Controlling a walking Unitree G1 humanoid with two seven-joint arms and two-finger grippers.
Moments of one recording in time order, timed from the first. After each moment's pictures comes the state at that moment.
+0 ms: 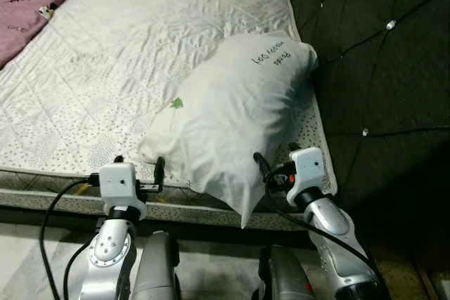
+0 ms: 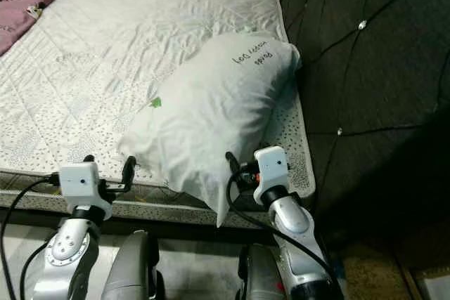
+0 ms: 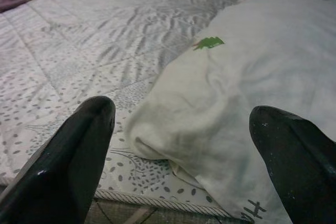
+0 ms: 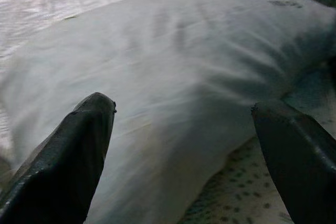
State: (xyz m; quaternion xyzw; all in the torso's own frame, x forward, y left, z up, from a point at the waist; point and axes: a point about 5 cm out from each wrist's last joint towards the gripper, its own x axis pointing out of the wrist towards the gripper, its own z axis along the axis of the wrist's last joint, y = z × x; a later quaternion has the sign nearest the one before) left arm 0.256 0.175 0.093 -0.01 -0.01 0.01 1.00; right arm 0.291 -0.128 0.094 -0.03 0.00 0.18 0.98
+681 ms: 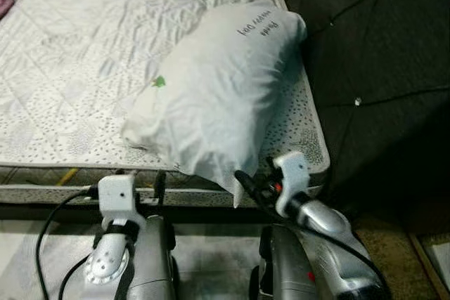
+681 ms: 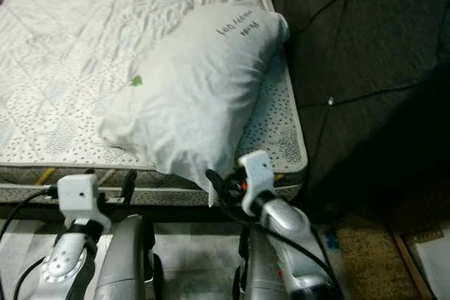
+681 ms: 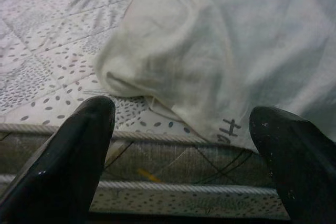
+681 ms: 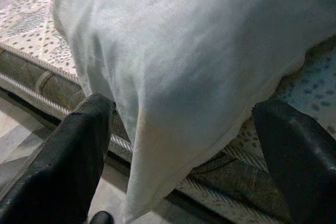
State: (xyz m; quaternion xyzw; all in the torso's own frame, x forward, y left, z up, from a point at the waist) left arm 0.232 0.172 0.083 0.00 0.03 0.01 1.00; right arm 0.289 -0.102 0.091 0.03 0.10 0.27 0.96
